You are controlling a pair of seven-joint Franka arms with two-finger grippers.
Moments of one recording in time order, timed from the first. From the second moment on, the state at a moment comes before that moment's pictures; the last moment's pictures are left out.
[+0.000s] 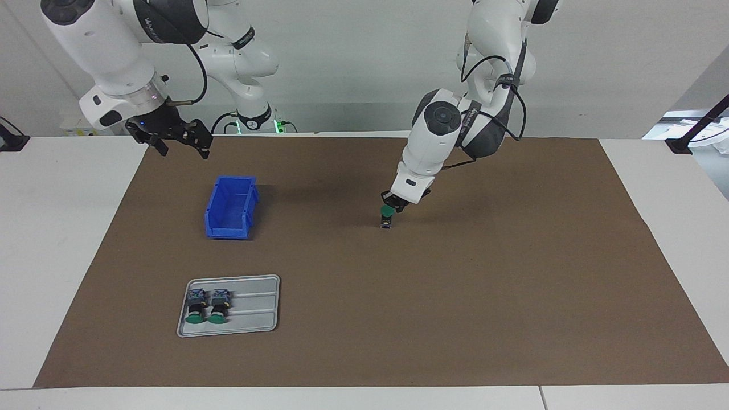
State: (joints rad) left arm -0.54 0.27 -0.15 -1.80 -0.14 2.07 -0.83; right arm 0.02 -0.04 -0.03 -1.66 0.02 1.49 0.12
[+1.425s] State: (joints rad) left arm -0.57 0.29 -0.15 -1.87 -0.13 2.16 -0.84; right arm 0.02 -0.04 -0.03 -1.66 0.02 1.49 0.12
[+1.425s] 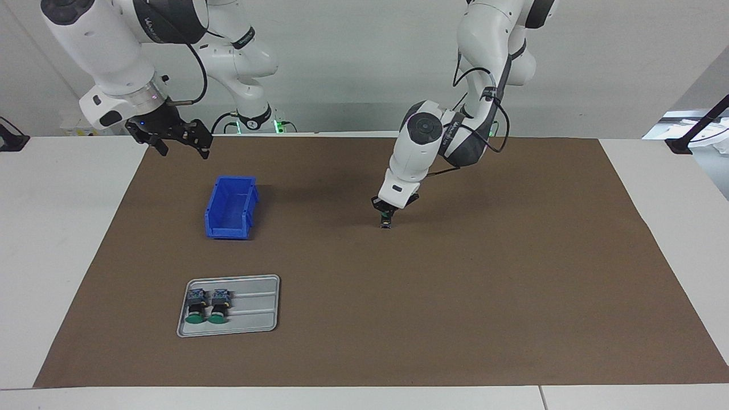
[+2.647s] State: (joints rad) left arm -0.42 0.19 -0.13 -1.80 -0.13 1.99 -0.79; right arm 0.02 -0.04 -0.03 -1.66 0.02 1.48 0.12
